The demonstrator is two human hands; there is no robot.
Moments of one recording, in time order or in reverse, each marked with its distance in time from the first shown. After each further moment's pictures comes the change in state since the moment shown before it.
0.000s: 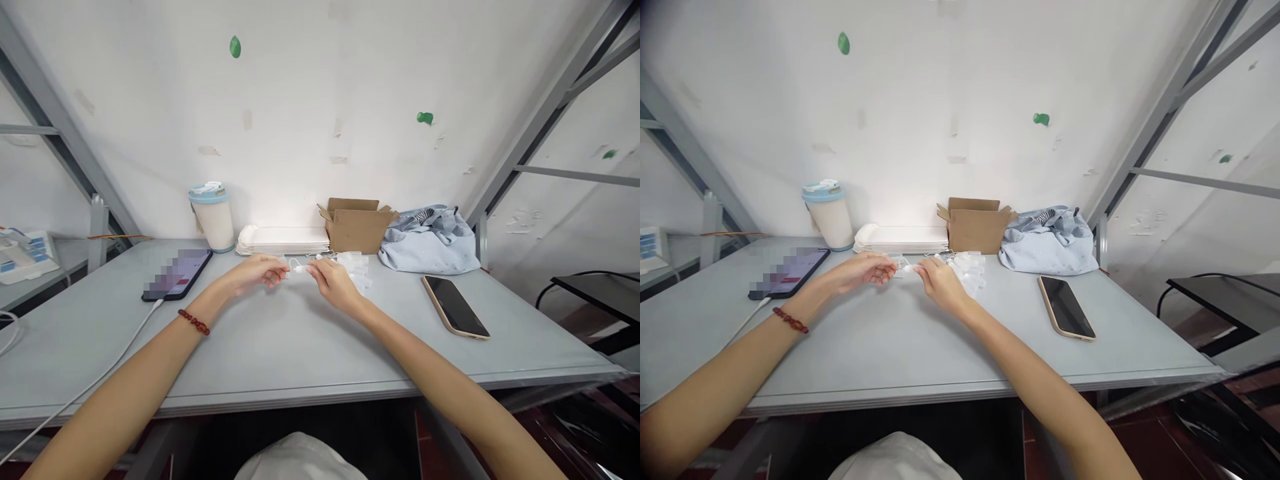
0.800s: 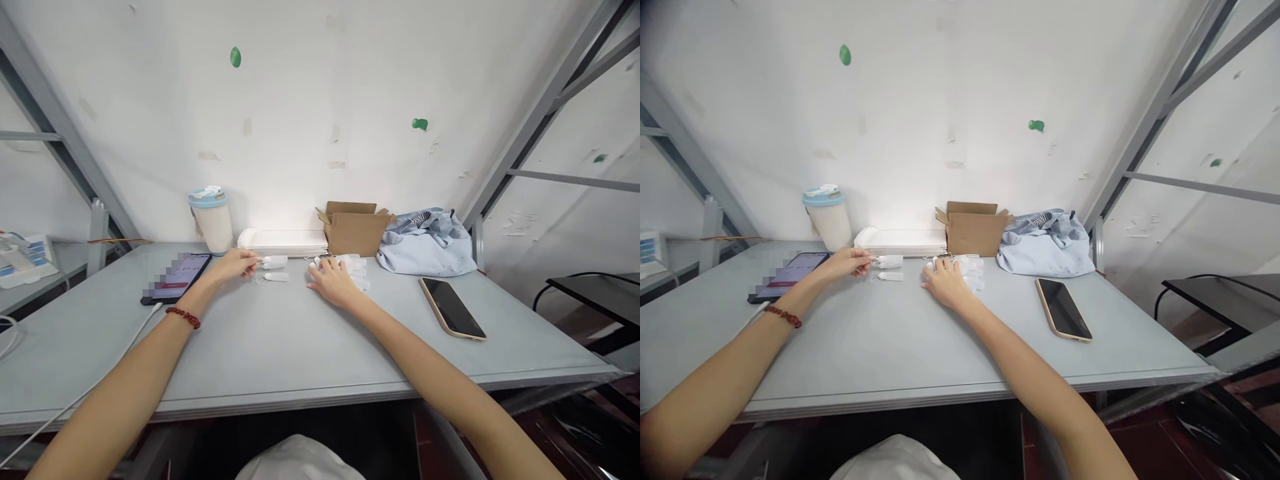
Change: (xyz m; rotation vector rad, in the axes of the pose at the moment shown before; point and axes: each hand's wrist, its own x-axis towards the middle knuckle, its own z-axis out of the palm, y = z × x) left_hand 0.010 -0.016 -0.047 0.331 0.373 0.043; right_hand -0.001 0.027 0.009 -0.666 -0.328 -0.001
